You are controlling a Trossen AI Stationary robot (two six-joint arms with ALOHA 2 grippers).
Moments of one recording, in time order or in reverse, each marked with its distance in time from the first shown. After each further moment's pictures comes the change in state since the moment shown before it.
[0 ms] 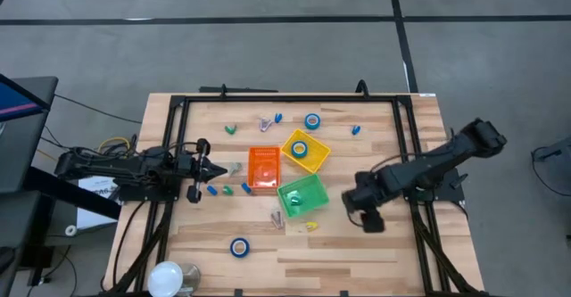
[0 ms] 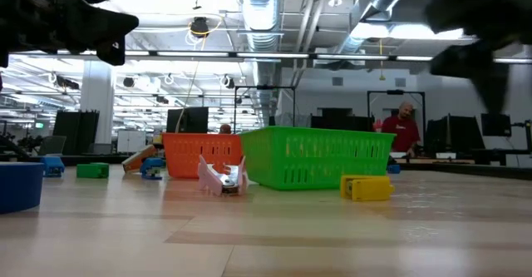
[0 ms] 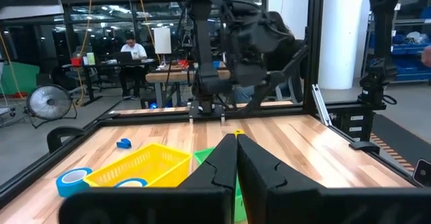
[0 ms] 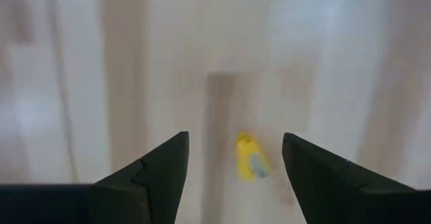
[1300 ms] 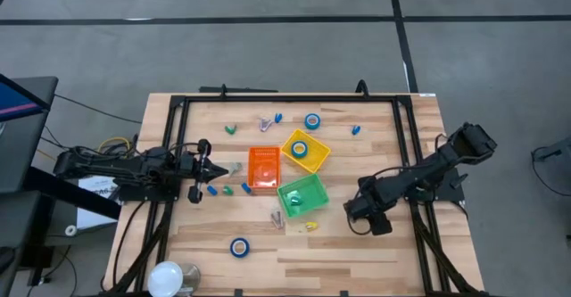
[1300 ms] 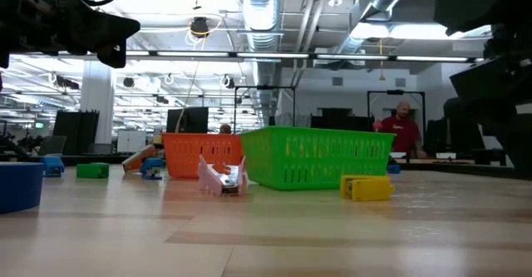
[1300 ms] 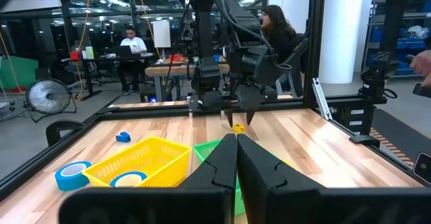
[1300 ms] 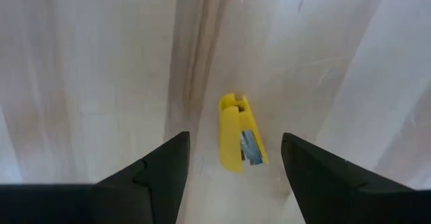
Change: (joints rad) left arm 0.000 0.027 0.000 0.004 0.000 0.000; right arm 0.041 0.128 -0.153 0.074 0.021 -0.088
